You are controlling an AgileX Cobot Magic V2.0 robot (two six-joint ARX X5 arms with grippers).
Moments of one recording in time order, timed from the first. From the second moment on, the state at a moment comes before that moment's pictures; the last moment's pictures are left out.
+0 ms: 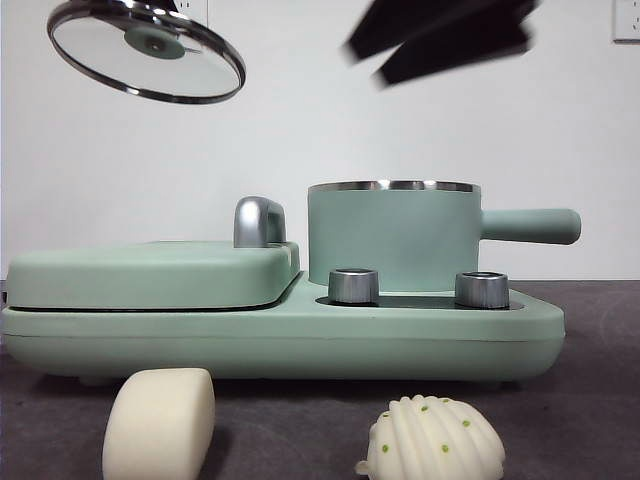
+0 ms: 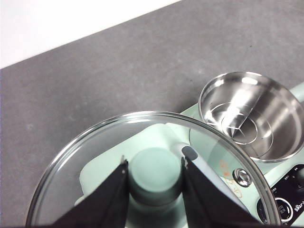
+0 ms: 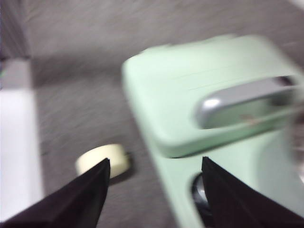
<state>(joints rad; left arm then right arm) -0.31 1.30 1.39 -0.65 0.25 0.16 0.82 1.02 0.75 -0.28 -0.32 -0.25</state>
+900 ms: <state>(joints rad) -0.31 1.29 1.39 -0.65 0.25 0.16 1.05 1.58 0.75 -0.01 -0.23 -0.07</state>
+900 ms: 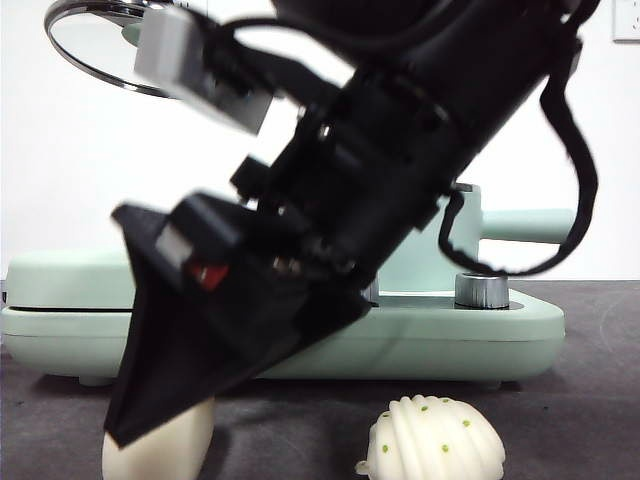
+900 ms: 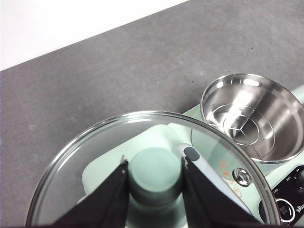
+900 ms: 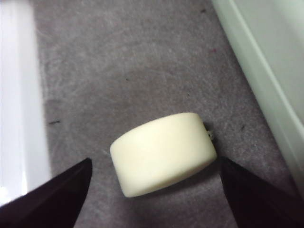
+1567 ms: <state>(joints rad) -0.31 1.29 1.39 -0.65 0.25 0.16 1.09 1.64 0.78 0.02 -0.17 -0.02</state>
